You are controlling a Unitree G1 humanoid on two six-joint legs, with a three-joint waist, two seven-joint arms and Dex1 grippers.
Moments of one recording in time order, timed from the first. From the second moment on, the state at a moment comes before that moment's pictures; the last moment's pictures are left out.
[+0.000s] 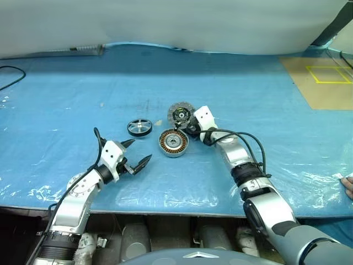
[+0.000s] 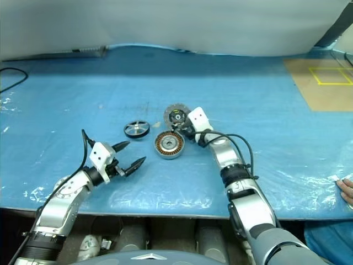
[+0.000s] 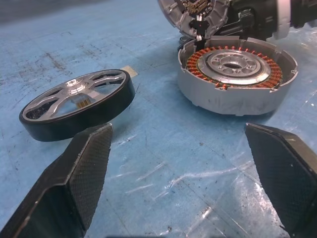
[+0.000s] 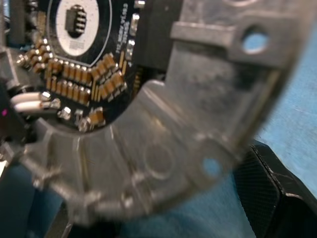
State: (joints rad) left arm 0.01 0.41 0.01 -0.10 -0.24 0.06 -0.69; right arm -0.73 -0.14 0.13 0.77 -0.05 0.05 0.42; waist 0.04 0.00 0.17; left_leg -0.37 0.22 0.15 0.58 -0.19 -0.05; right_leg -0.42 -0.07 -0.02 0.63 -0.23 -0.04
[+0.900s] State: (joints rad) left arm -0.01 0.42 0.01 -0.15 -0.25 0.12 -0.68; right arm -0.47 -0.34 0.11 0.43 -0.02 0.12 0.58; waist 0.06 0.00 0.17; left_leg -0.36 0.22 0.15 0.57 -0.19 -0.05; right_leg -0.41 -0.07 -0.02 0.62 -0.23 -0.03
